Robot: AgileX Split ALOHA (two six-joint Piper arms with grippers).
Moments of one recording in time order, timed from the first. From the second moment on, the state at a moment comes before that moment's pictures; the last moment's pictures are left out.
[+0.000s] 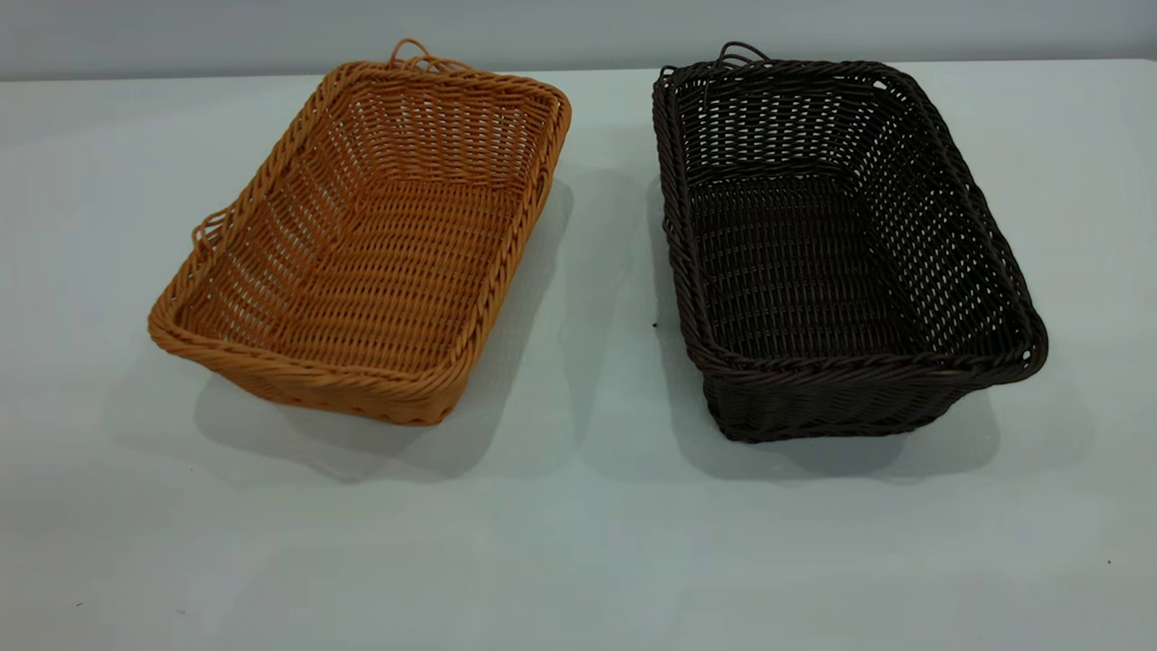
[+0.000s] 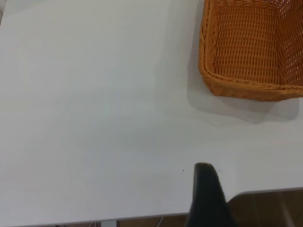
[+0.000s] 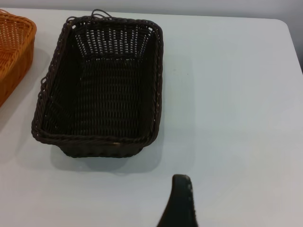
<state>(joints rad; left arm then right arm) 0.01 -0.02 -0.49 -0.06 1.11 0.06 0.07 -0.02 -0.47 0.05 1.12 -0.06</state>
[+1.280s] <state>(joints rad) 0.01 0.76 -0.61 -0.09 0.65 0.17 0.07 0.83 -0.52 0.60 0.86 -0.31</state>
